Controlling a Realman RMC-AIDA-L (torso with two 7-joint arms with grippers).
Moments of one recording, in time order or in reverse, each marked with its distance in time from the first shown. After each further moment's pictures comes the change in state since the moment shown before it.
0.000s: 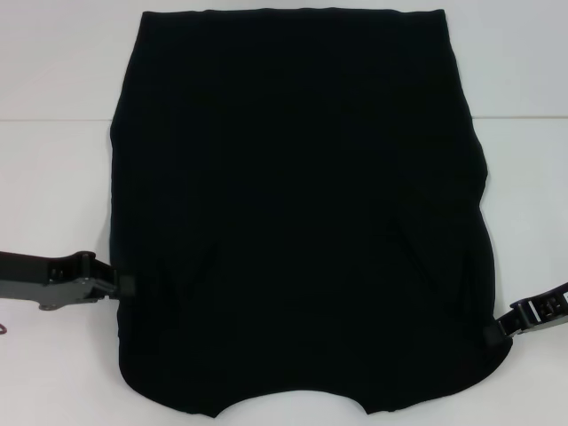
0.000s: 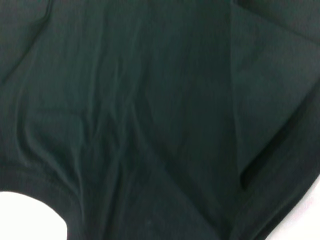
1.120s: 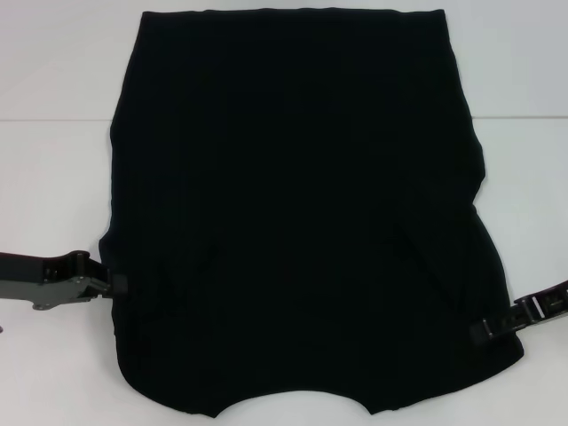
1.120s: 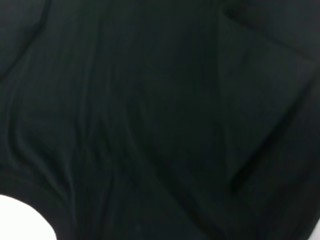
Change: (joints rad) left arm 0.005 0.001 -0.006 0.000 0.010 -0.033 -0.009; right arm -0.014 0.002 0.003 -0.024 0.006 0.015 -0.043
